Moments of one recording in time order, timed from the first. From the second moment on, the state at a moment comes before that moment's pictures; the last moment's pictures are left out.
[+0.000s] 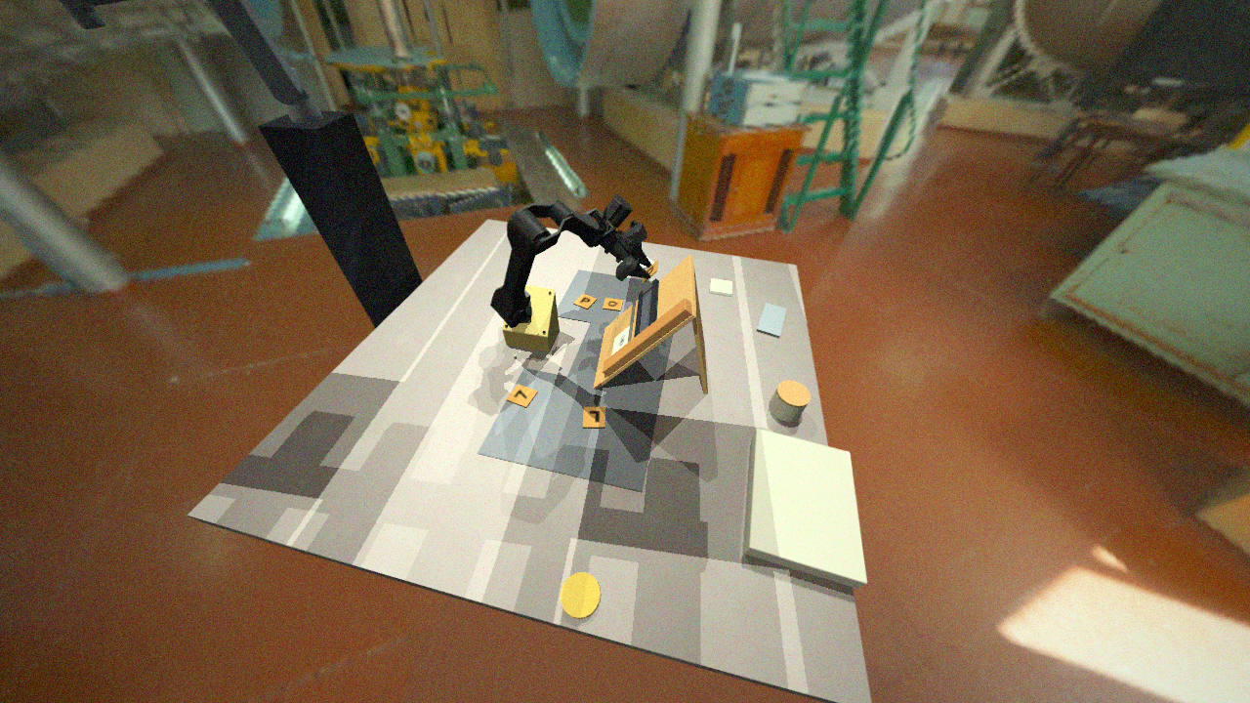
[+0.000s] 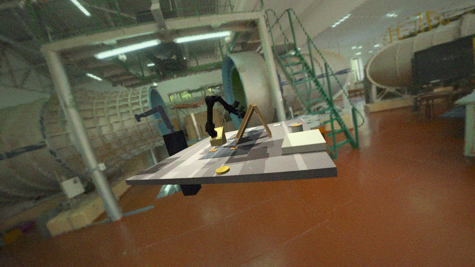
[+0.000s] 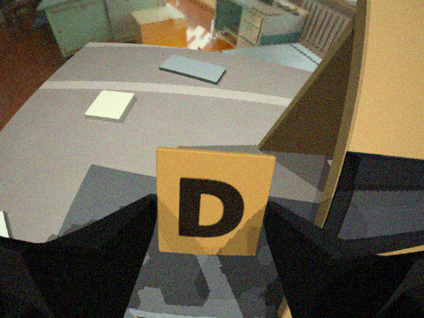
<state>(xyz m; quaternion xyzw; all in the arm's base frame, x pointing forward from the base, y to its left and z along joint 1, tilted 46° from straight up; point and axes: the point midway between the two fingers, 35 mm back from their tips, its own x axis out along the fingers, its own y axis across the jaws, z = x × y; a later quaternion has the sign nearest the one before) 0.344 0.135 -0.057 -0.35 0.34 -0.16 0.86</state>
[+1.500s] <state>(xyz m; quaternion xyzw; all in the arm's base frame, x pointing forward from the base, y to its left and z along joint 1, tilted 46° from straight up) 0.343 0.119 -0.042 -0.35 0.34 -0.16 0.86</state>
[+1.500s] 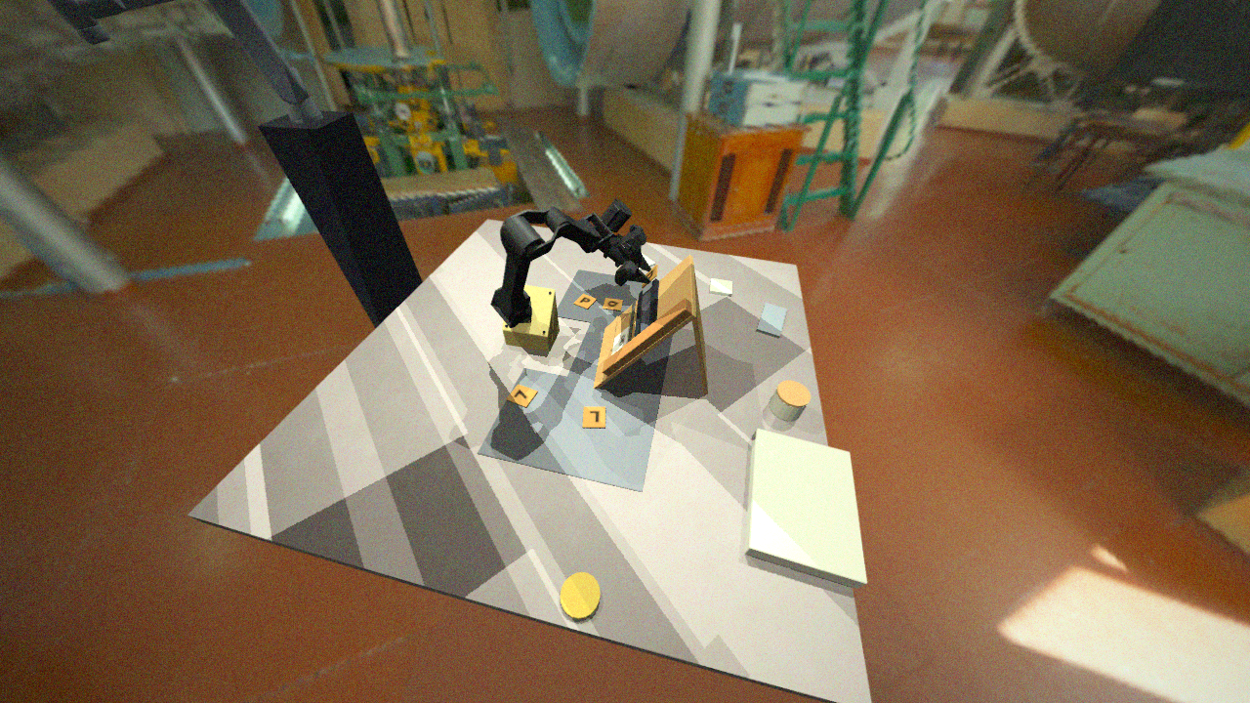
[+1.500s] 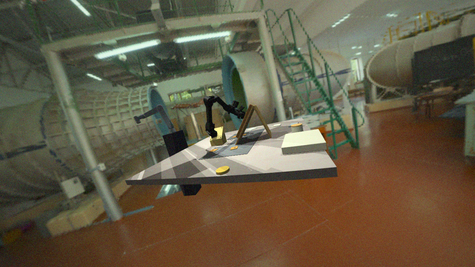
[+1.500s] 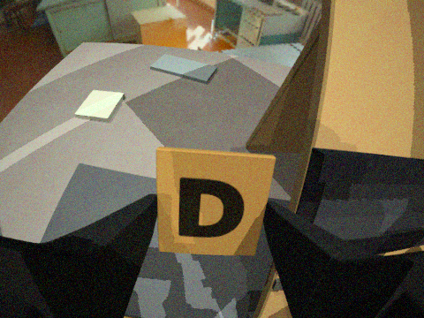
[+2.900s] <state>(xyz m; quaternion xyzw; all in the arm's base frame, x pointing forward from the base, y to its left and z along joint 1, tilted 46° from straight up) 0.343 0.104 -0.027 -0.35 0.34 -0.16 0.86</state>
